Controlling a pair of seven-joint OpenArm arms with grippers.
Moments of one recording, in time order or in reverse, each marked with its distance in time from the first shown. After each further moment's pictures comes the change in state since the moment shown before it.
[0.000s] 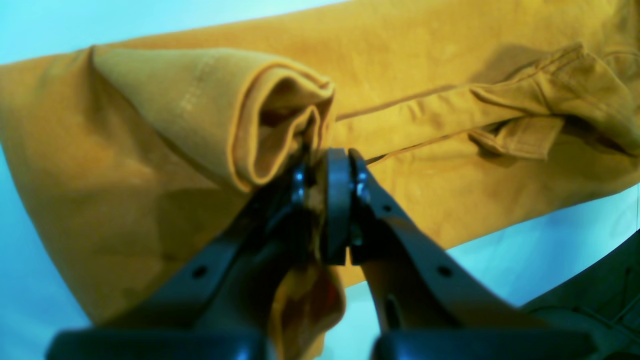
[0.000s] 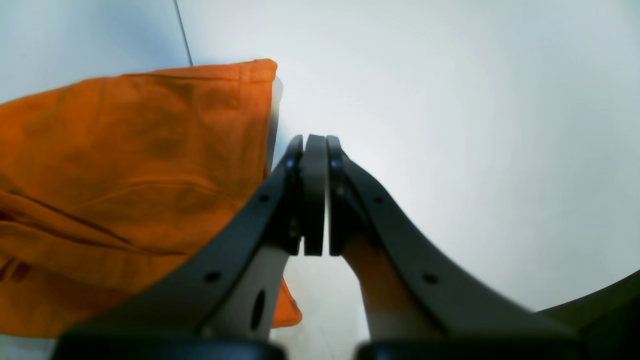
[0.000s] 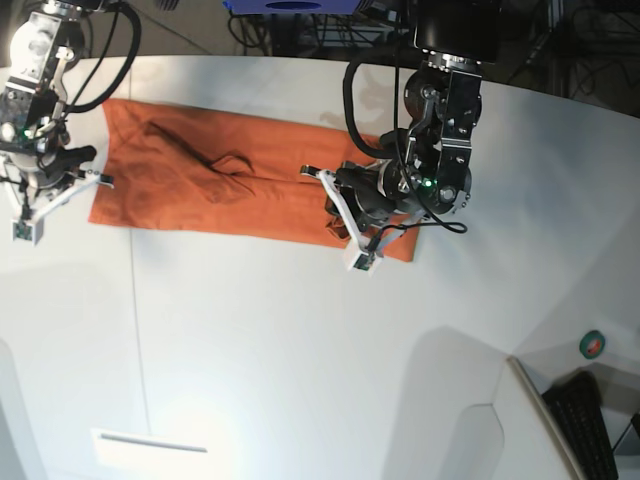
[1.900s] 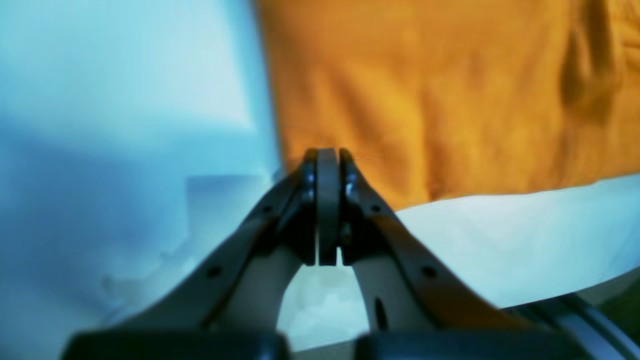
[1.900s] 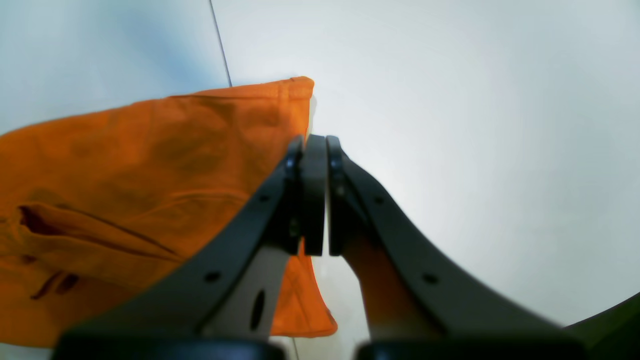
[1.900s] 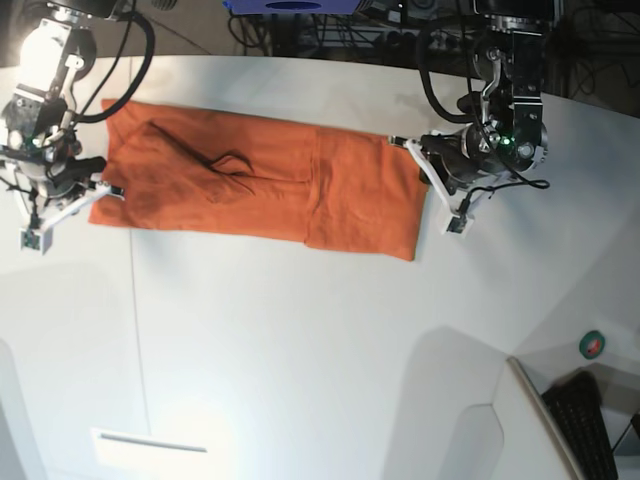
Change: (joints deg) left arm 9.8 -9.2 -10.0 7.6 -0.2 -0.1 -0.1; right arm 2.6 -2.9 0.4 -0.5 0.0 0.0 -0.2
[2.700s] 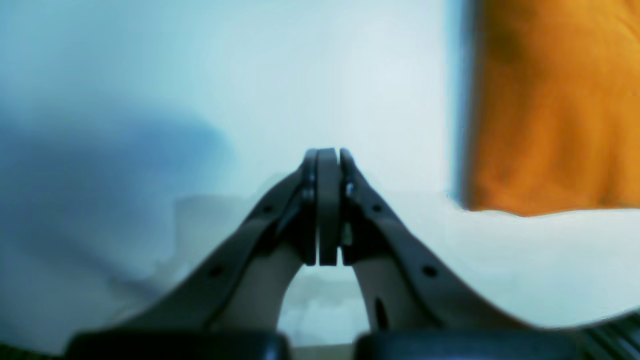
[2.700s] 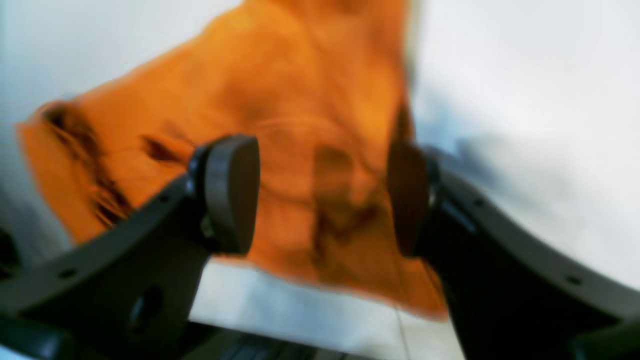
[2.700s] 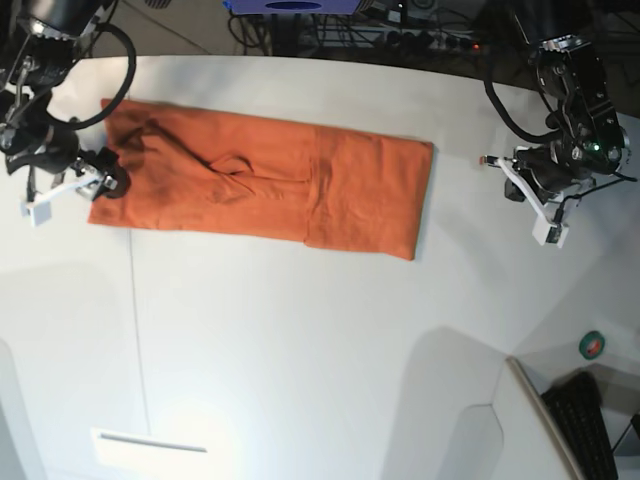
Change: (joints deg) left arm -3.7 -2.6 -24.6 -4.9 0.0 -16.6 -2.8; right arm 2.6 3.6 11.6 -14.0 32.5 10.1 -14.6
